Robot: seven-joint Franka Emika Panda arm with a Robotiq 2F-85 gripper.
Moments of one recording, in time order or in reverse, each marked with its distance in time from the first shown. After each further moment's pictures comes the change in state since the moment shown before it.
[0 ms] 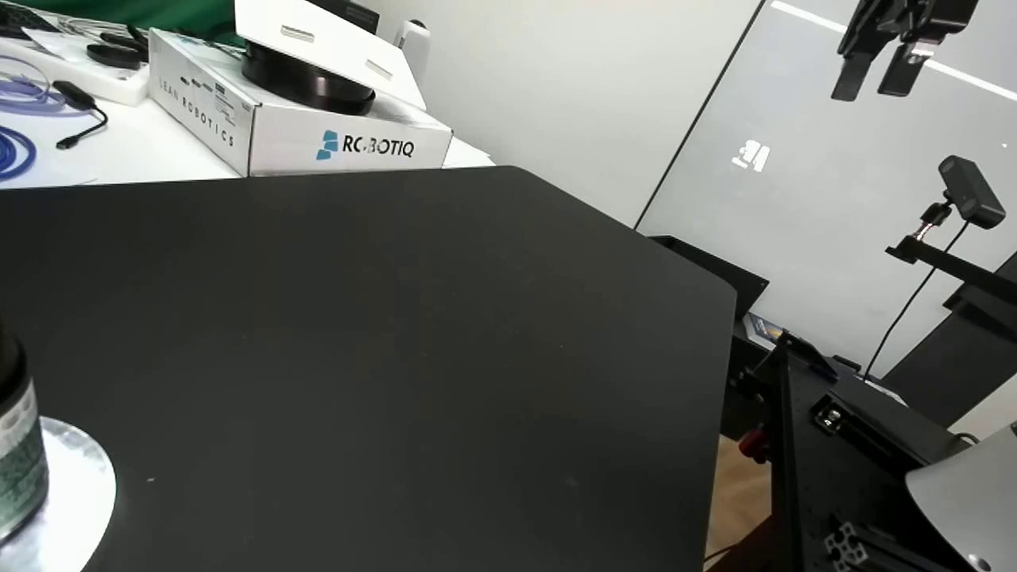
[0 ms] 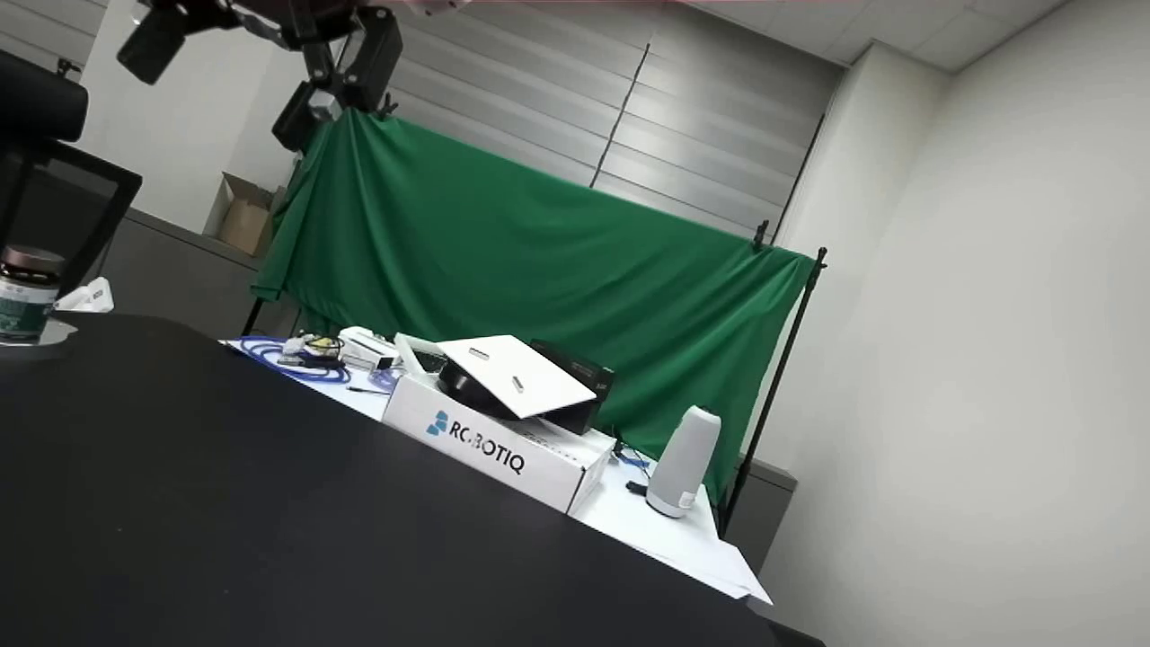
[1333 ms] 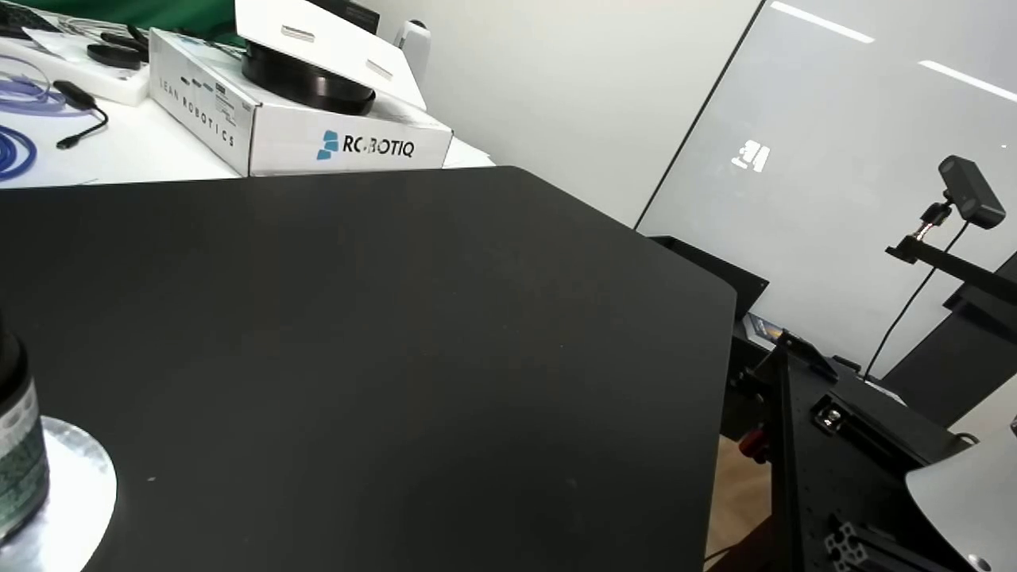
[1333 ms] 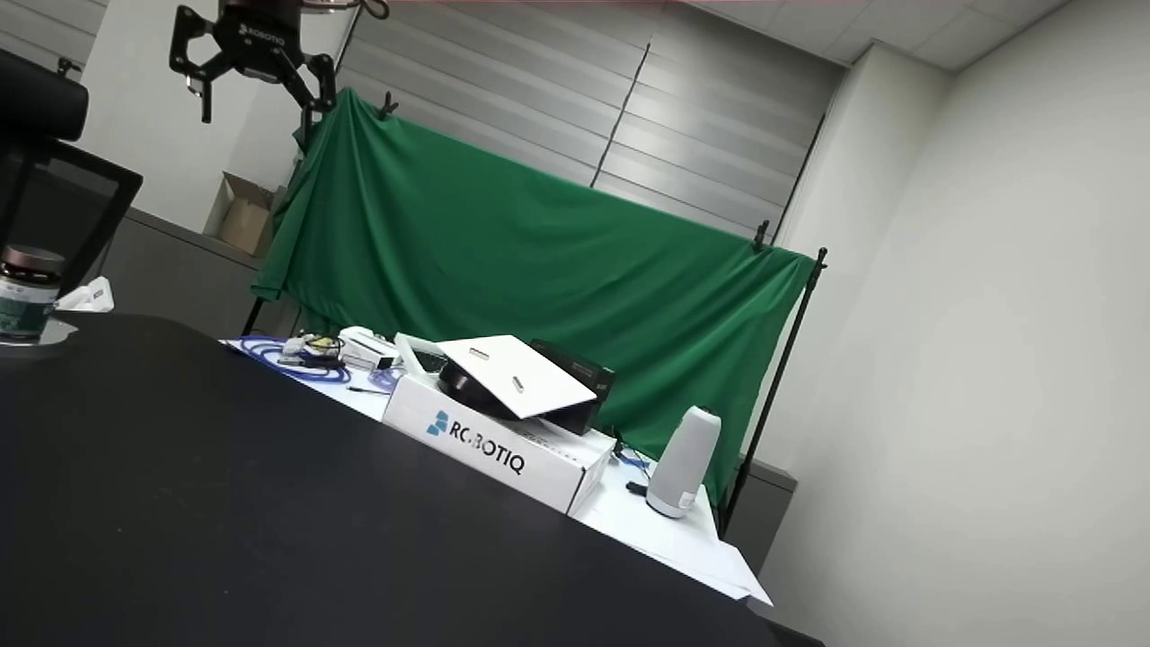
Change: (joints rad) arm 0.197 0.492 0.335 0.468 -0.201 0.241 -0.056
